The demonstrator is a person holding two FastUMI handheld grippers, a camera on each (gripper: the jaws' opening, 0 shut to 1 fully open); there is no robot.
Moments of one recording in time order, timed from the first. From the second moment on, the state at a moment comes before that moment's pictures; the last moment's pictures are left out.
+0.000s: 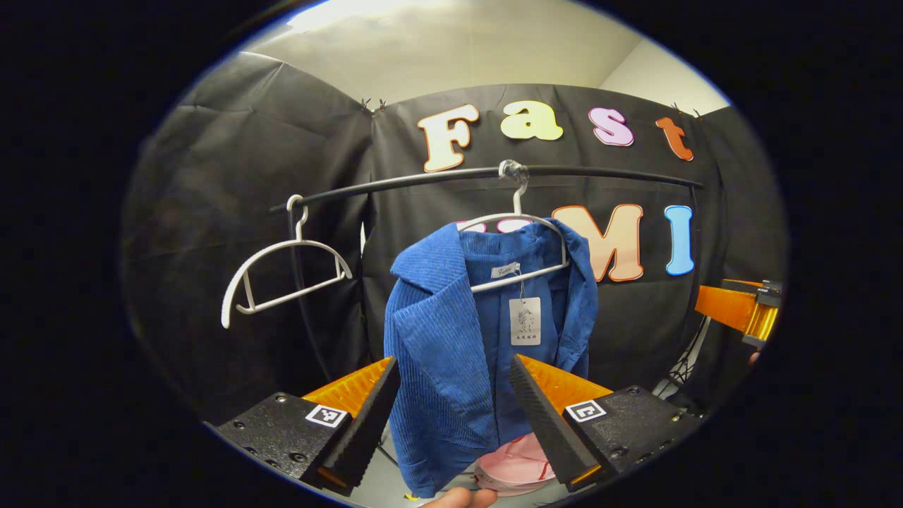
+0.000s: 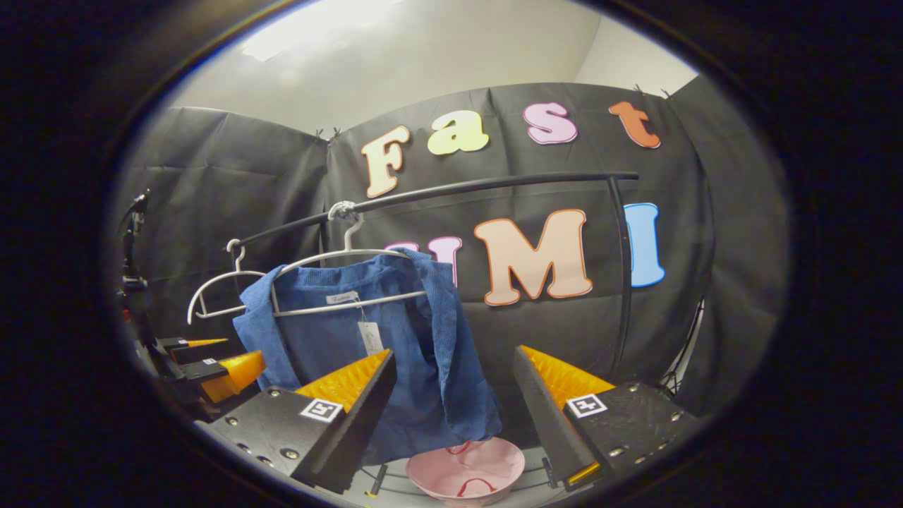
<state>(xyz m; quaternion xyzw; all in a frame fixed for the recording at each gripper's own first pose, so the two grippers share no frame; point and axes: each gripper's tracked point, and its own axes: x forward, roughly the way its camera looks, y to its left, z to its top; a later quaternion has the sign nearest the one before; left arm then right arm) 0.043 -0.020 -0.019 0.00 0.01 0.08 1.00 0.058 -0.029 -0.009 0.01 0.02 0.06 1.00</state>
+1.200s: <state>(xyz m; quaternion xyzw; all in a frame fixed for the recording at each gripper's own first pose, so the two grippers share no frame) 0.097 -0.020 -0.032 0.01 0.03 0.09 1.00 0.202 0.022 -0.062 0.00 0.07 0.13 0.99</state>
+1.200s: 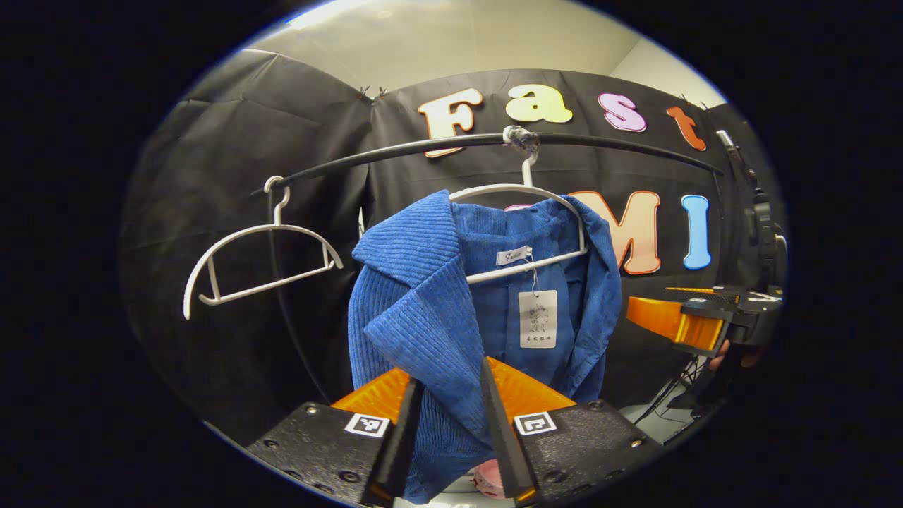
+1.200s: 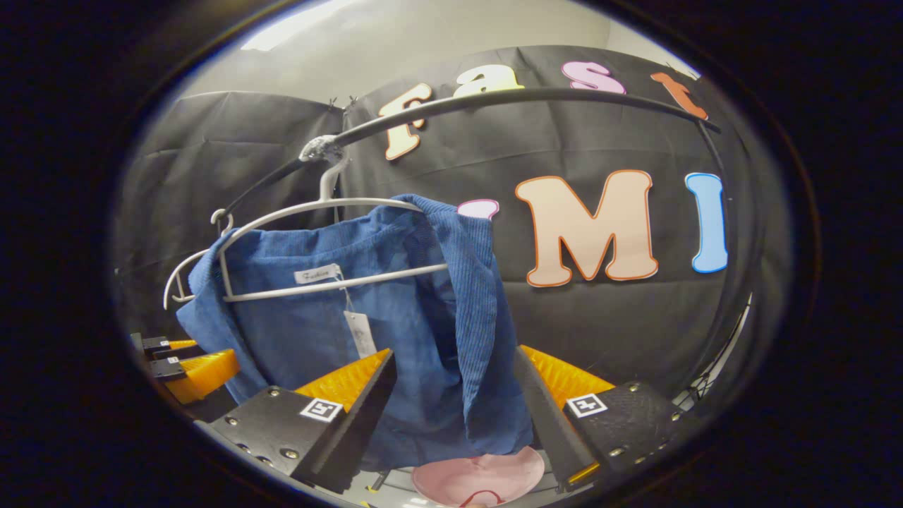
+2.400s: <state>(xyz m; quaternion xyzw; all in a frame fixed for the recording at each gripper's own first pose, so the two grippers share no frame) 0.064 -0.003 0.025 0.04 0.02 0.13 0.99 0.286 0.045 -0.060 -0.04 0.06 0.18 0.98</state>
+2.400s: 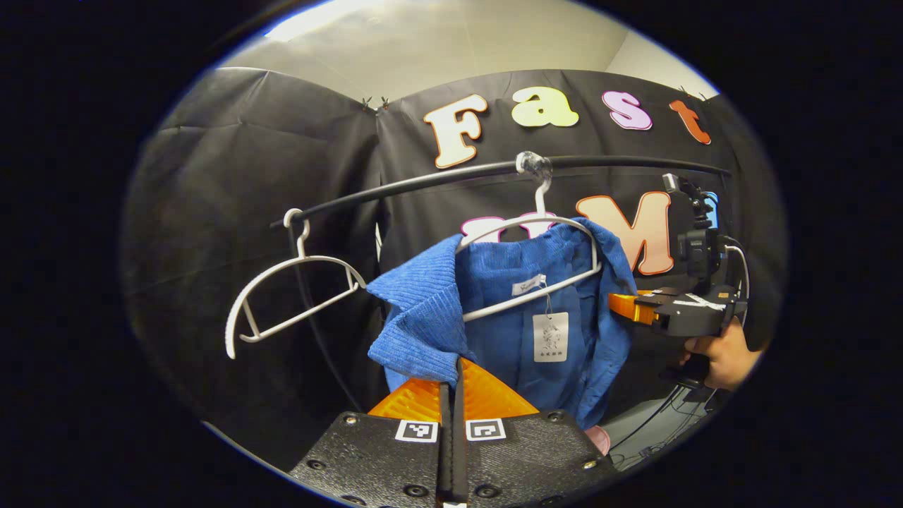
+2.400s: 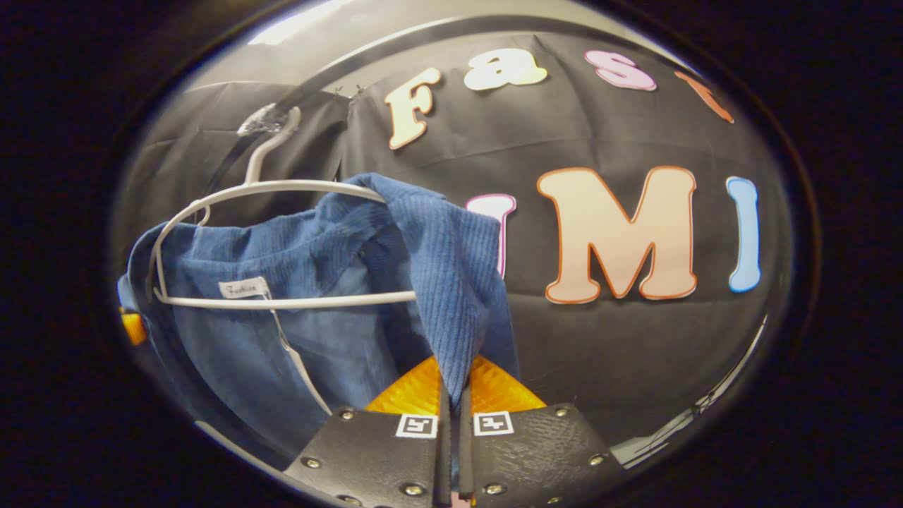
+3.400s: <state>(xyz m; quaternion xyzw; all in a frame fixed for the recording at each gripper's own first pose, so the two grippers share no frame) 0.050 0.043 0.093 -0.01 0.00 0.05 1.00 0.301 -0.021 0.012 -0.06 -0.01 0.07 1.00</state>
